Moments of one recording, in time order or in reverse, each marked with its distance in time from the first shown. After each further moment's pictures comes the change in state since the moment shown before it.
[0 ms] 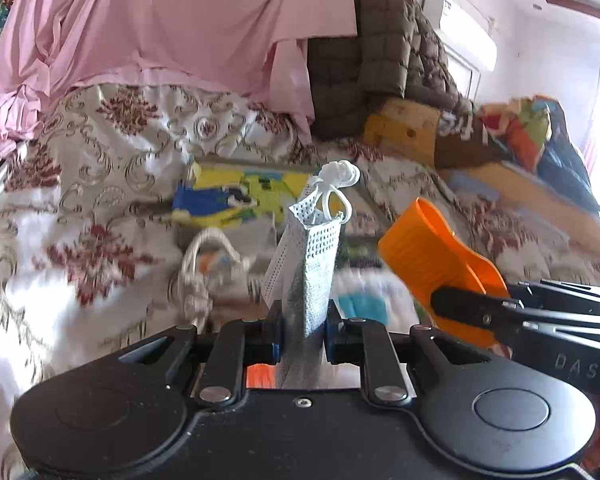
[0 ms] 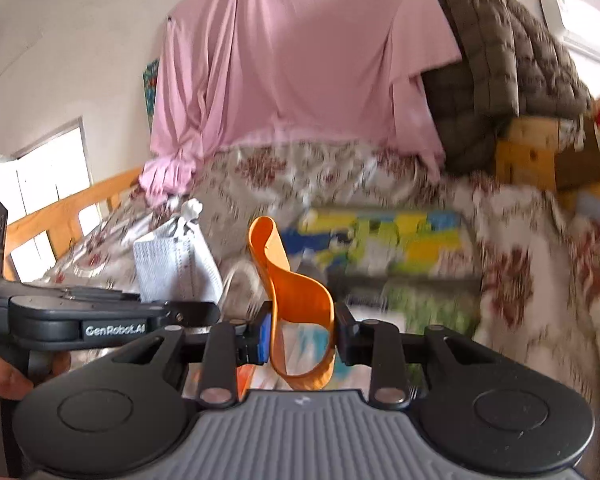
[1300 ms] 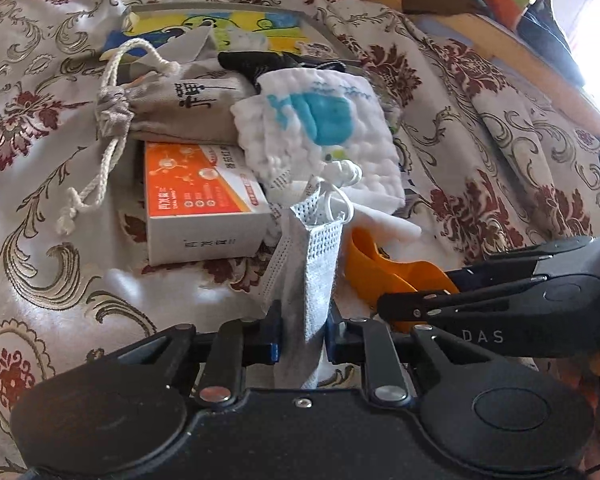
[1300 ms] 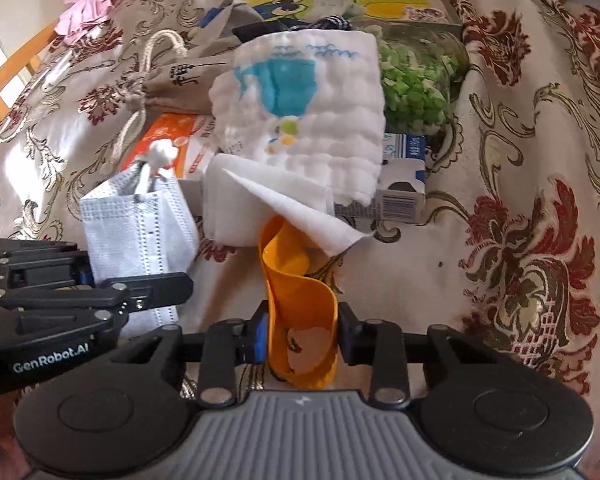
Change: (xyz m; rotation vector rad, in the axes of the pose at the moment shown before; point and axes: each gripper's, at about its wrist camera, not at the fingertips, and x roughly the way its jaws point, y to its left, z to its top) left arm 0.039 -0.009 -0.072 0.052 0.453 -0.141; right arm 0.038 0.001 -0.096 0.162 0.673 -0.102
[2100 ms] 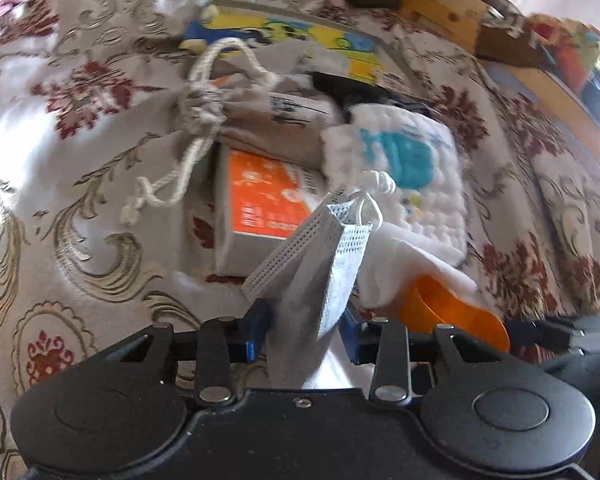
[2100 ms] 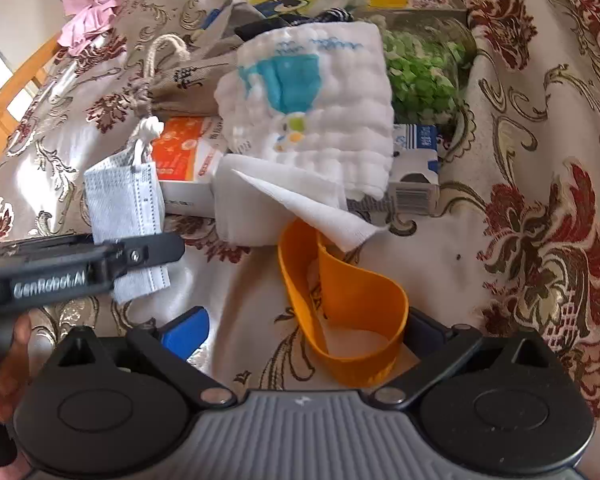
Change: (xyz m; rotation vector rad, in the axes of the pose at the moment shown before) left arm -0.005 0.027 0.007 -0.182 -0.045 0.089; right arm 0.001 -0.004 0.002 0.069 0.015 0.054
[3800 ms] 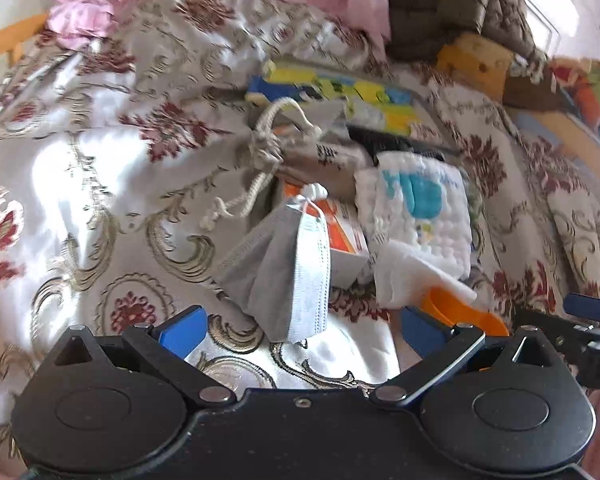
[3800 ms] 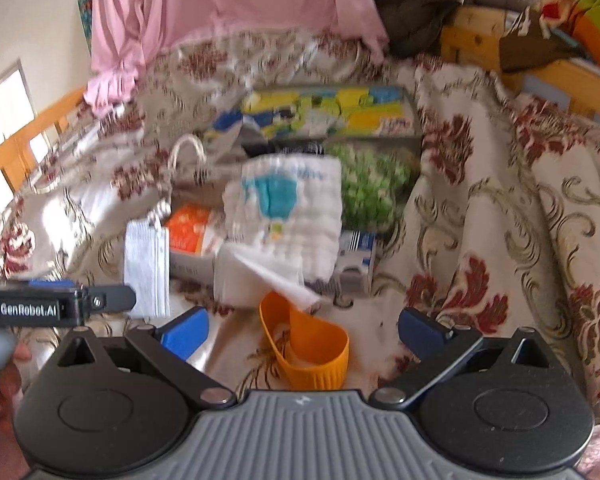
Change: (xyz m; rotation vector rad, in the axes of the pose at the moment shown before) left arm -0.064 -0.013 -0.027 -0.062 -0.143 0.164; right arm -0.075 -0.003 -0.025 -0.106 -0.283 -0.070
